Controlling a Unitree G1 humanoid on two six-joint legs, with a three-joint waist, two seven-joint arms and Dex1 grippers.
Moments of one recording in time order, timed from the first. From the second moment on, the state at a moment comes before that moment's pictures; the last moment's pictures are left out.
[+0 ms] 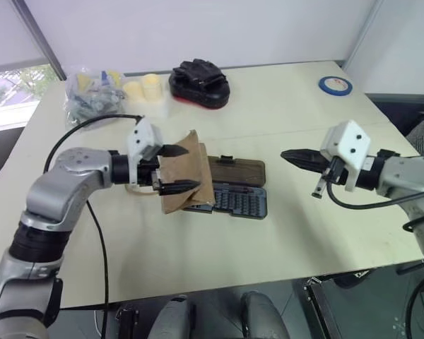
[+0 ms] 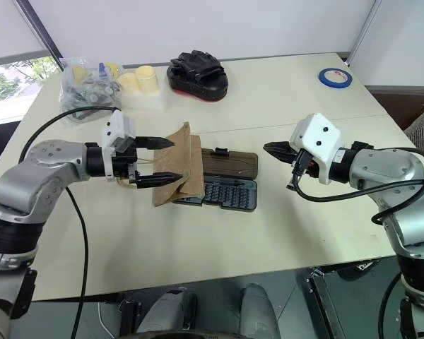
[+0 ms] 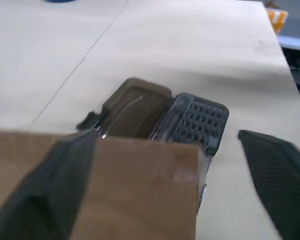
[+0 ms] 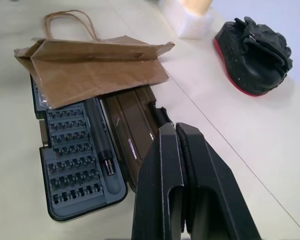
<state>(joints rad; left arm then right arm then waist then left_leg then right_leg) -0.62 0.73 -0.08 -0.19 -0.52 0.62 -1.05 -0.37 -0.92 -0.13 -0.45 0.40 0.55 0.85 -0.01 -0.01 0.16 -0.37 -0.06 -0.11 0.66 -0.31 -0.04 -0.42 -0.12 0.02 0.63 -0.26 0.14</state>
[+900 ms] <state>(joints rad) -0.50 0.59 -0.26 -0.24 -0.17 0.60 -0.77 -0.32 -0.88 -0.12 -0.53 0.40 0.57 0.77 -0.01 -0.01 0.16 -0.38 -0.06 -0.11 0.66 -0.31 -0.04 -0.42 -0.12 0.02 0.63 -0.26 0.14</state>
